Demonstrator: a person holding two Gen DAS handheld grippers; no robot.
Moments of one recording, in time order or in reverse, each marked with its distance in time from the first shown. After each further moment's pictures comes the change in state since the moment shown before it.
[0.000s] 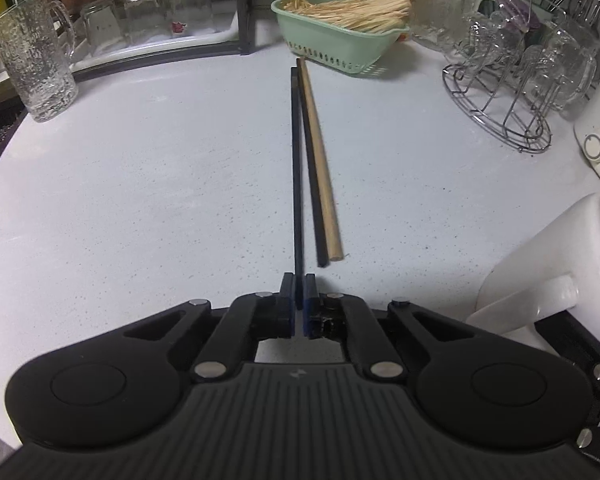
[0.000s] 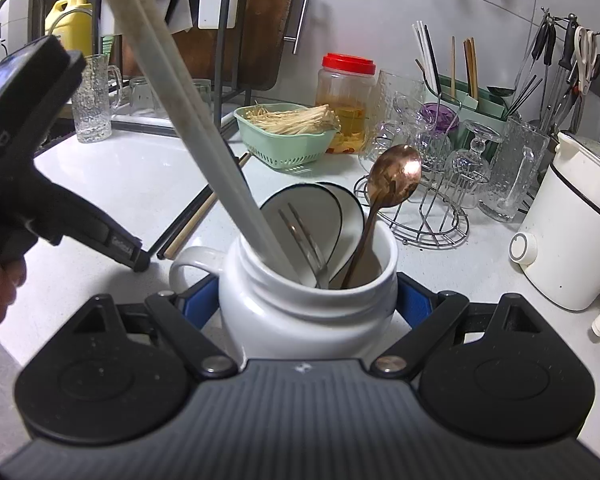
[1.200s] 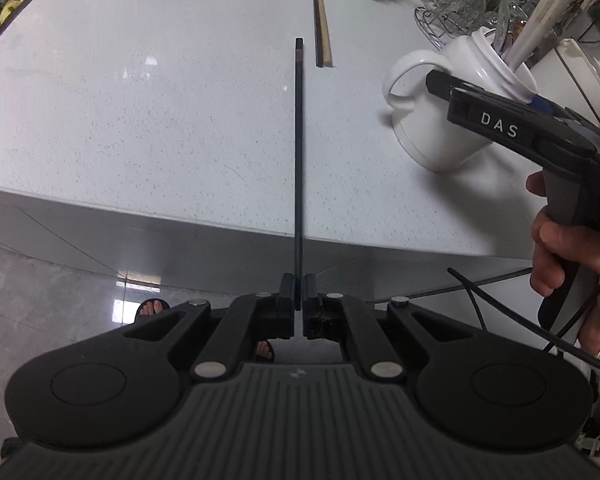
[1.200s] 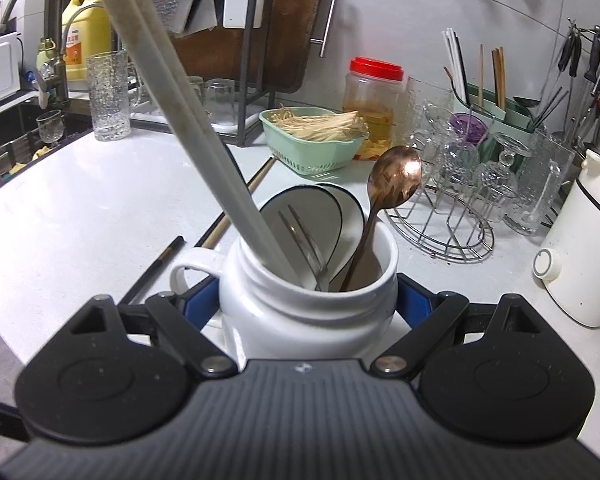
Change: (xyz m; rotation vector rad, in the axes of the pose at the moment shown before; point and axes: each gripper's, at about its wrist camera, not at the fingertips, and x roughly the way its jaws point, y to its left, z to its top) left arm -0.097 0.031 -0.141 -0.193 0.186 -0.225; right arm 0.009 0.016 0.010 -0.032 -0.001 0.048
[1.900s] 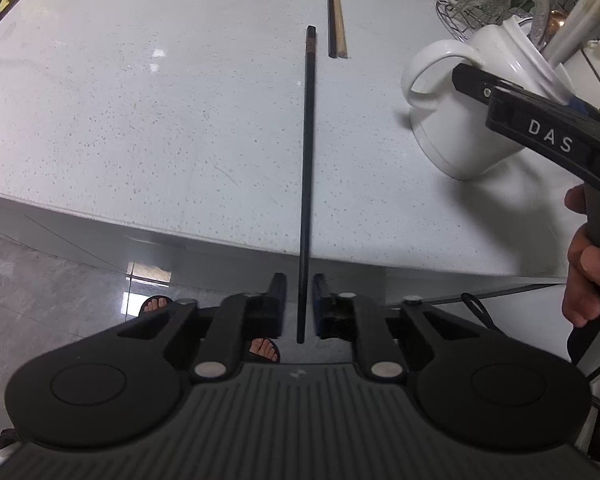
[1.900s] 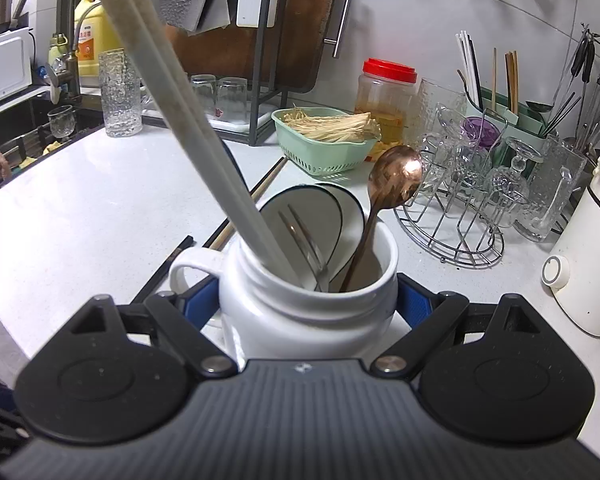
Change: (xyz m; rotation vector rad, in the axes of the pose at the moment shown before) left arm 0.033 -0.007 0.016 -0.025 0.008 0.057; right arm 0.002 -0.004 0.001 -0.024 0.001 0.034
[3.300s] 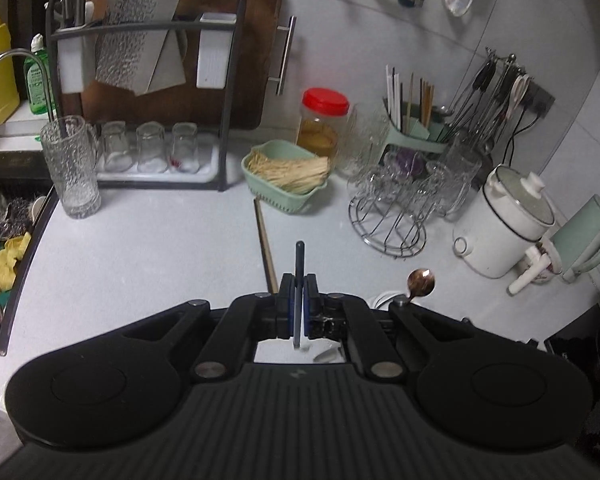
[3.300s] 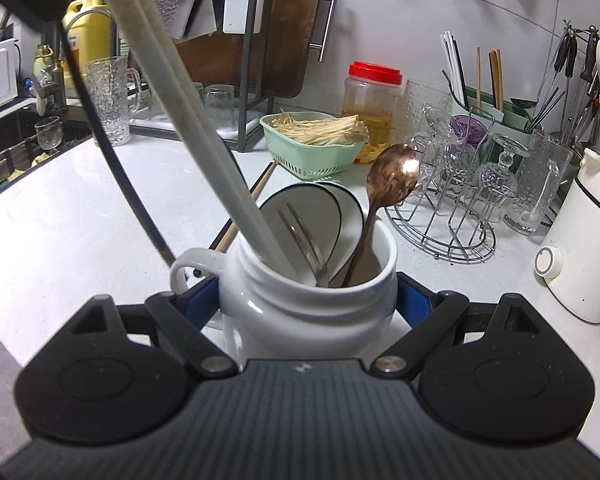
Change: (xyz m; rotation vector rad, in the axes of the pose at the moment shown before) left arm -0.192 -0.047 0.125 0.229 -0.409 -0.080; right arm -0.003 0.007 -0.004 0.039 -0.021 -0.047
